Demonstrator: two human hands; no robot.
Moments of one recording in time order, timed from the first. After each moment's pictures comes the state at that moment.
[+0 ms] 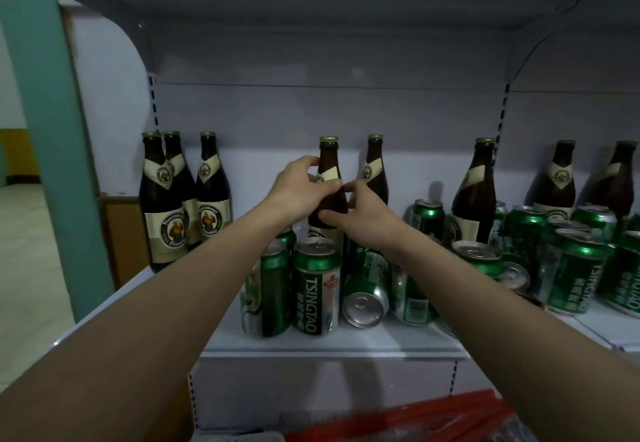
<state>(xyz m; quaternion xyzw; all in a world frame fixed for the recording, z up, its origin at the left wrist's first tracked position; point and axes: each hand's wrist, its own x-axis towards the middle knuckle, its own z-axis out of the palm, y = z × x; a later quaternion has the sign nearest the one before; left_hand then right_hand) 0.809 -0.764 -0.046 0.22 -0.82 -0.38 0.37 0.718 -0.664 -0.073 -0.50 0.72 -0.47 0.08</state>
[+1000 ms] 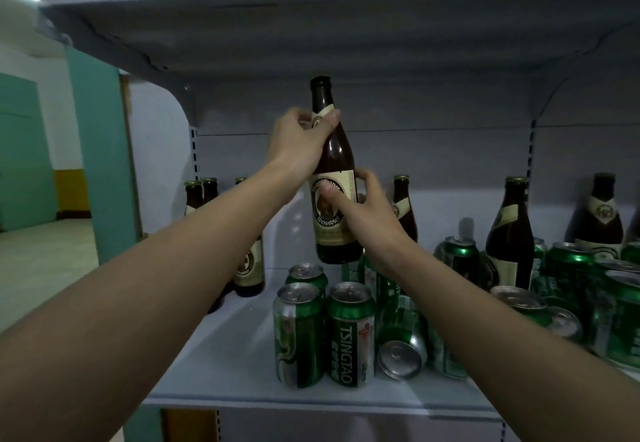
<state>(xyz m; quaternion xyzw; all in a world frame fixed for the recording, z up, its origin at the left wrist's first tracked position) 0.837 -0.768 0.056 0.19 -0.72 -0.37 0.56 0.751 -0.691 -0.029 -0.51 0.52 -0.67 0.13</state>
